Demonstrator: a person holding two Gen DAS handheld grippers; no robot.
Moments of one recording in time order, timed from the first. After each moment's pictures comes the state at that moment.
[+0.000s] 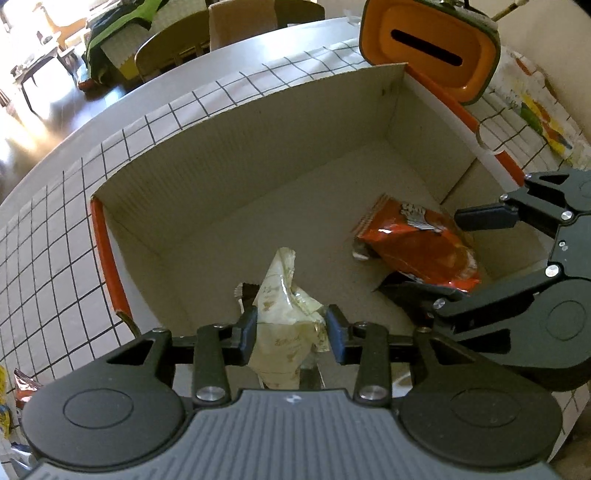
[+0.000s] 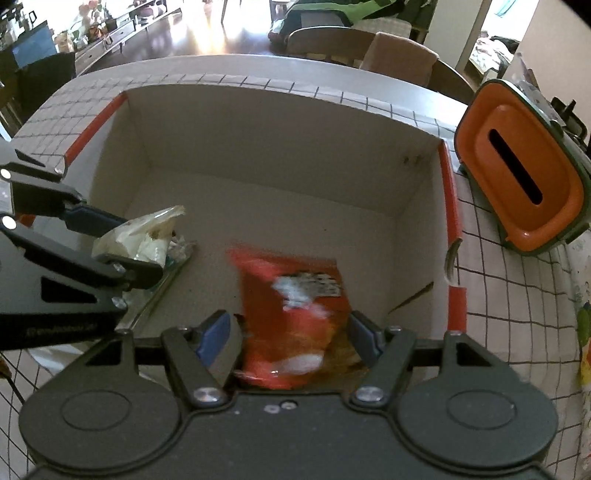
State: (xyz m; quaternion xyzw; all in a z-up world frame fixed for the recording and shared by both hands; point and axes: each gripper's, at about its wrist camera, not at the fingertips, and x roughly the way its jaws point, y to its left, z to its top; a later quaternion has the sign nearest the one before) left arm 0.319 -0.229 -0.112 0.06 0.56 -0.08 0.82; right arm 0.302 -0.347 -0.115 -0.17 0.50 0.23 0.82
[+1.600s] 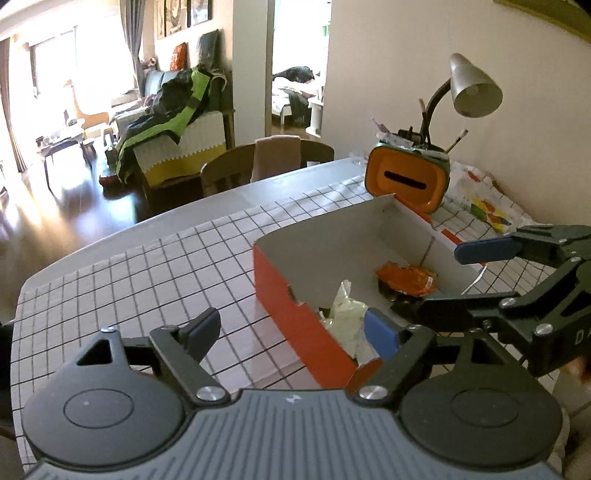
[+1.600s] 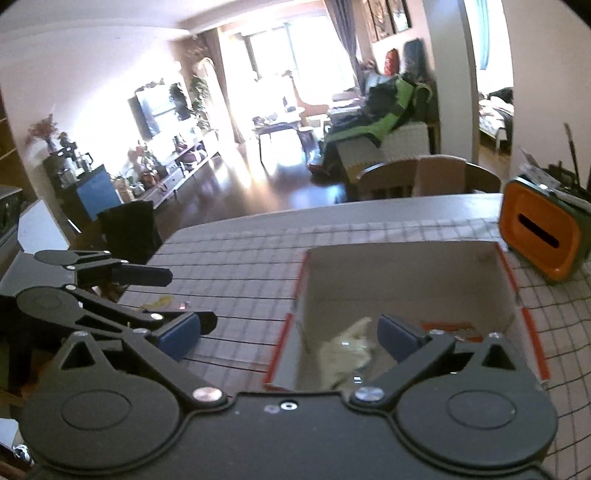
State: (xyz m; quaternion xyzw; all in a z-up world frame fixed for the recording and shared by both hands) left arm 0.160 -0.092 -0.004 0.02 0.36 -0.11 0.93; right arm 0.174 -0.301 -0.013 0.02 0.33 0.31 0.89
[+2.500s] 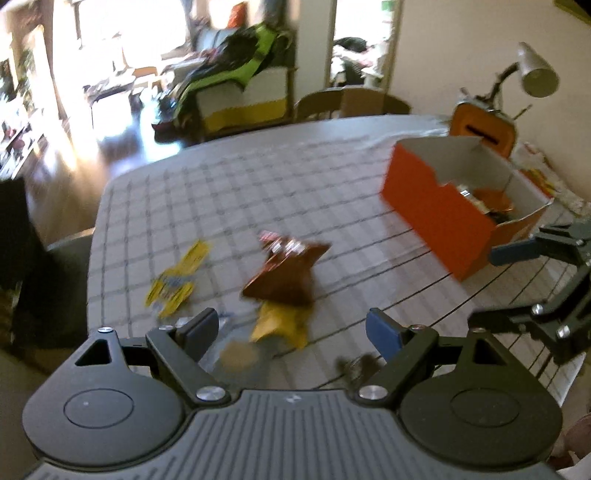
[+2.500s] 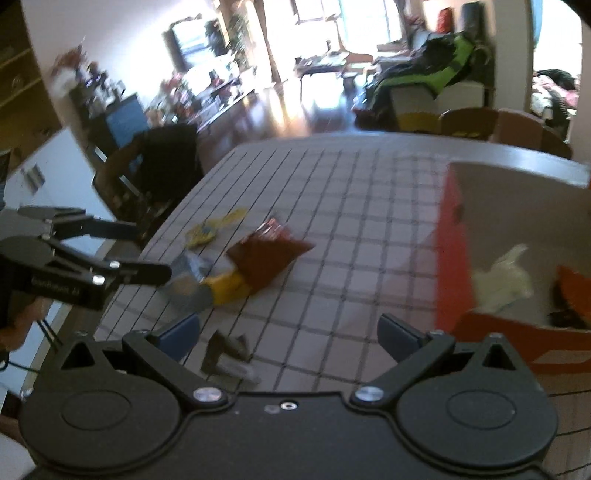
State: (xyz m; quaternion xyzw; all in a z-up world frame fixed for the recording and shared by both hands) left arm 0.073 0.085 -0.070 -0.01 0.42 -0.04 0.91; right arm 0.125 -0.161 -0.080 -0.05 0.41 0.35 0.84
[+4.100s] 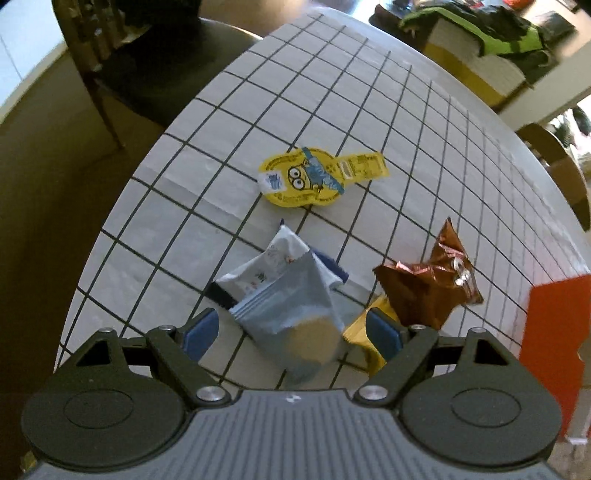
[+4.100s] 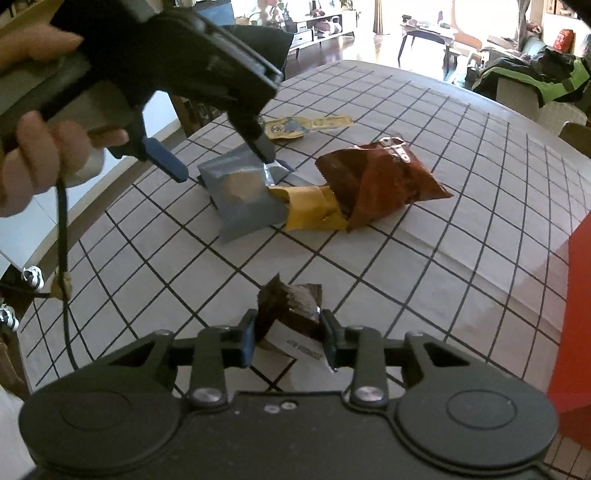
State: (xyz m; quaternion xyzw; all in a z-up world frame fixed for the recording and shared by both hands) left arm 0.131 0.163 -0.145 -0.33 0.53 0.23 0.74; right arm 0.114 -0.071 -0.161 -0.19 0.43 0.46 0.75
